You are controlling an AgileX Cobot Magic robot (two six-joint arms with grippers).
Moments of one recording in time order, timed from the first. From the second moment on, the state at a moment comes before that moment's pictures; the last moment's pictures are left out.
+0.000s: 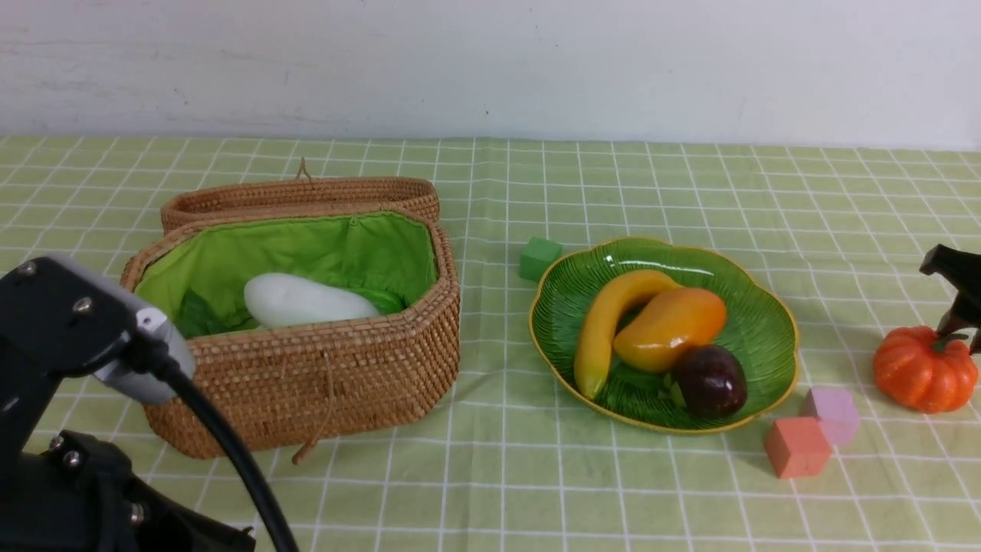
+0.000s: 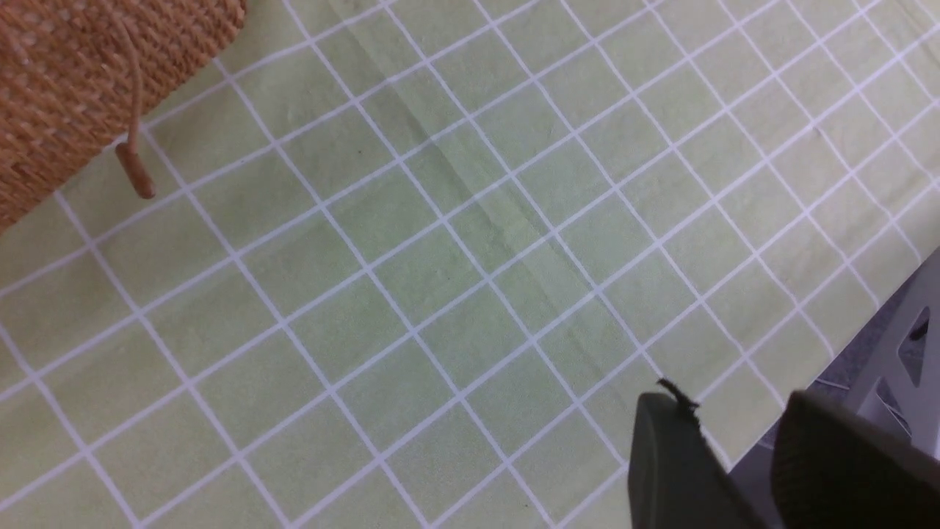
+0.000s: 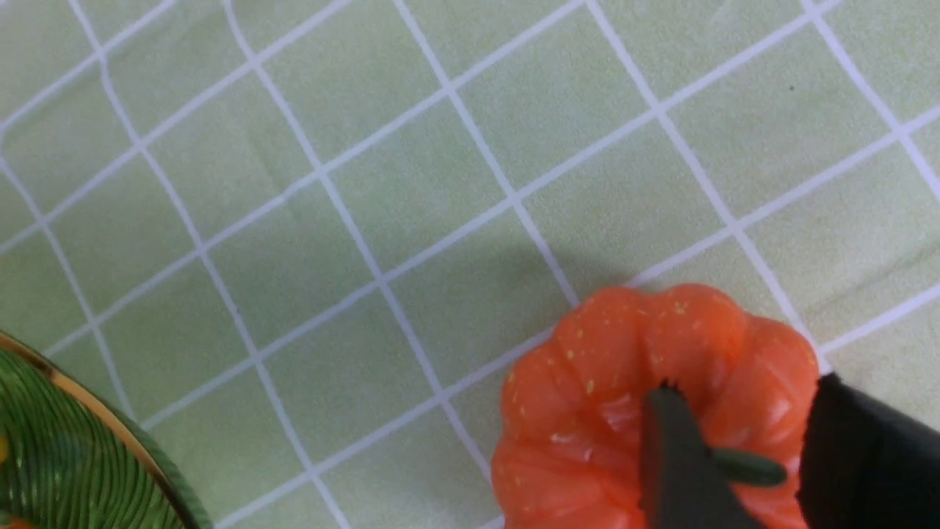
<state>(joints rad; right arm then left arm) -0.25 1.80 -1.23 0.17 0.54 0.24 -0.66 0.81 -0.84 -0.23 0.95 -0.05</state>
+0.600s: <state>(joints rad) -0.25 1.77 -1.23 0.22 0.59 0.17 -0.66 0.81 -0.84 -0.23 0.94 -0.05</state>
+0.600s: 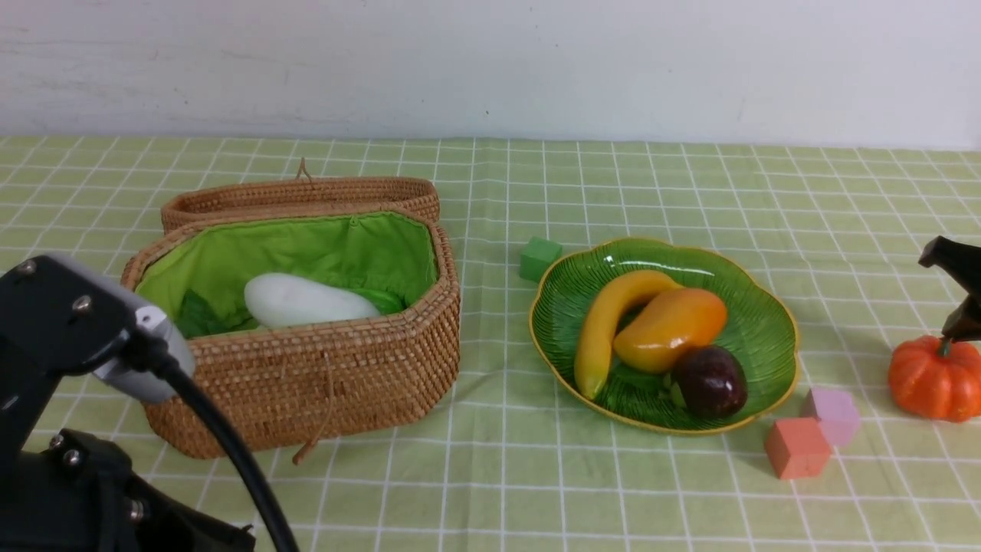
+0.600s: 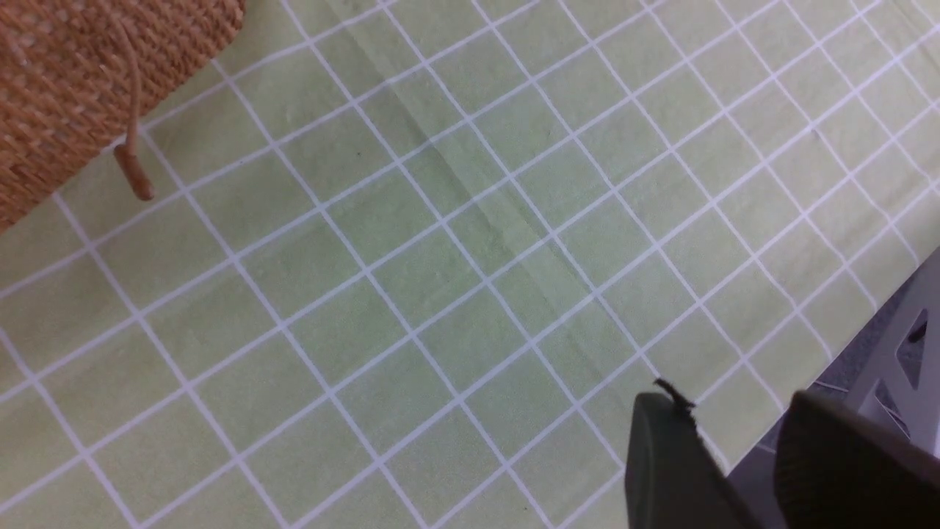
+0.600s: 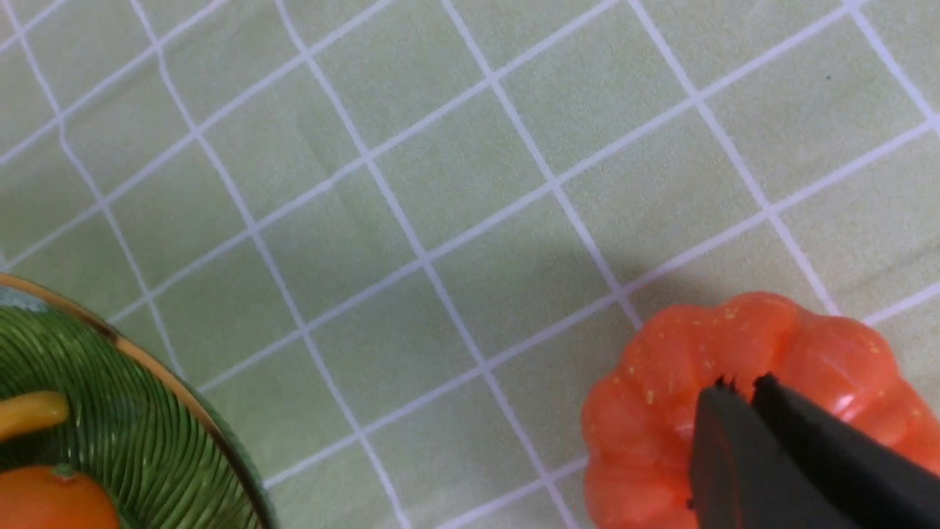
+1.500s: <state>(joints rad) 0.25 1.78 -1.60 0.95 0.67 -0.44 -0.66 0.81 -0.84 -0.12 0.95 -0.03</state>
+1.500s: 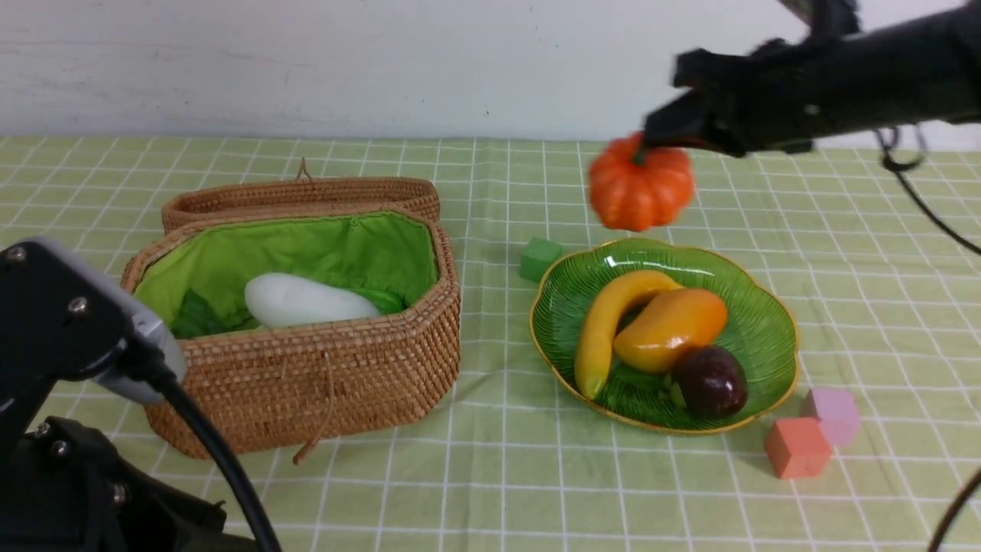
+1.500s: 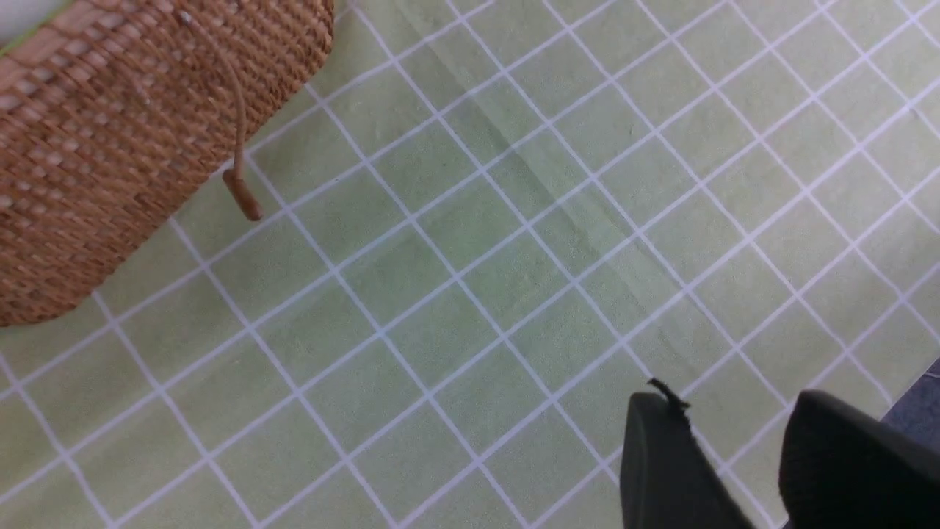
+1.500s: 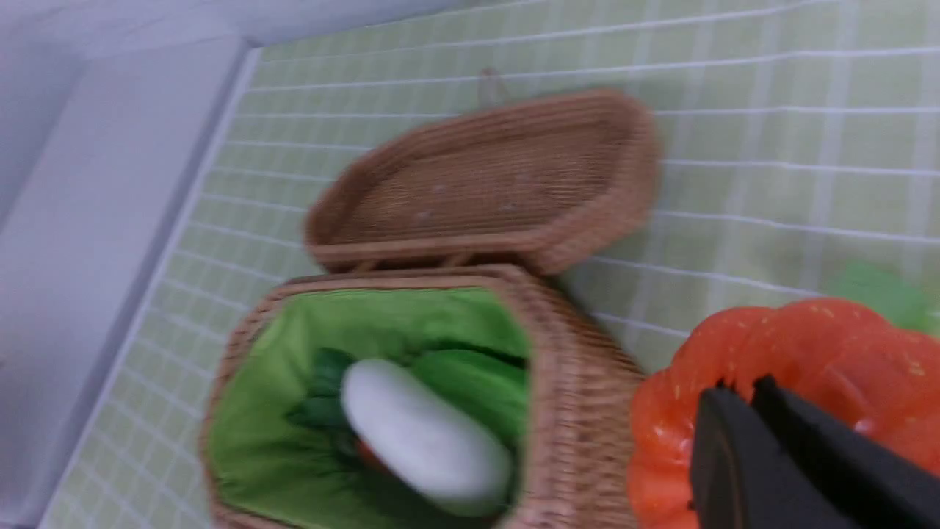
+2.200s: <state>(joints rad) 0.57 2.17 -1.89 0.99 0.50 -0.54 -0.66 0.81 -0.84 -0.22 1.03 -0.03</state>
